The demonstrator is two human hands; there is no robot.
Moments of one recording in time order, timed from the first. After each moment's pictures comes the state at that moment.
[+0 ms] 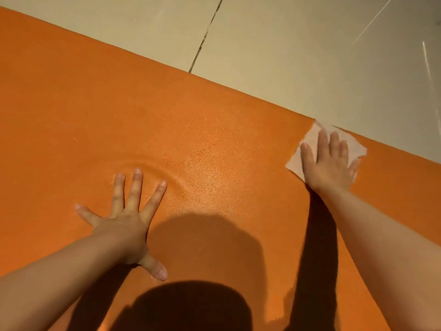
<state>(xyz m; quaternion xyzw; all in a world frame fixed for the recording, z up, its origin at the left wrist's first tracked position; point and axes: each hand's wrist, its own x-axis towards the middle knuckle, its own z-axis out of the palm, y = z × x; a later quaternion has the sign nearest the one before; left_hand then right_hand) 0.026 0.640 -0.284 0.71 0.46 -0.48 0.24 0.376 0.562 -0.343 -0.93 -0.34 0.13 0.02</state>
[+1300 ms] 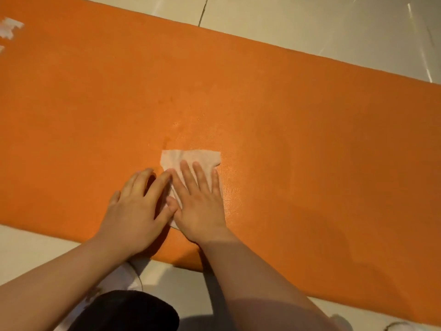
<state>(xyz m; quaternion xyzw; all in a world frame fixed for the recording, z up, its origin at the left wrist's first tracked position) -0.140 0.480 -0.304 0.88 0.44 -0.06 0.18 -0.001 0.421 -0.344 -0.75 -0.64 0.17 0.01</state>
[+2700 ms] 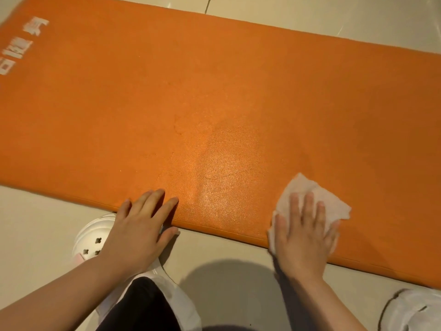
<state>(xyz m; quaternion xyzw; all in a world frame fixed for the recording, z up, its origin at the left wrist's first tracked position) -0.192 0.407 -0.306 0.91 0.39 -0.12 0.10 0.058 0.238 -0.346 -0.92 -0.35 0.15 0.03</state>
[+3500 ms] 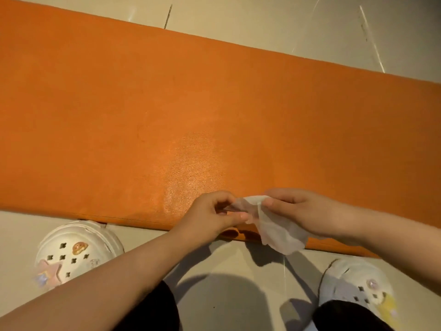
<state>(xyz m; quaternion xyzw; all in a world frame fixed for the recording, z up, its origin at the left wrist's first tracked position) -0.035 0.342 -0.252 0.61 0.36 0.05 0.70 0.139 0.247 -0.170 -0.71 -0.37 0.57 0.15</state>
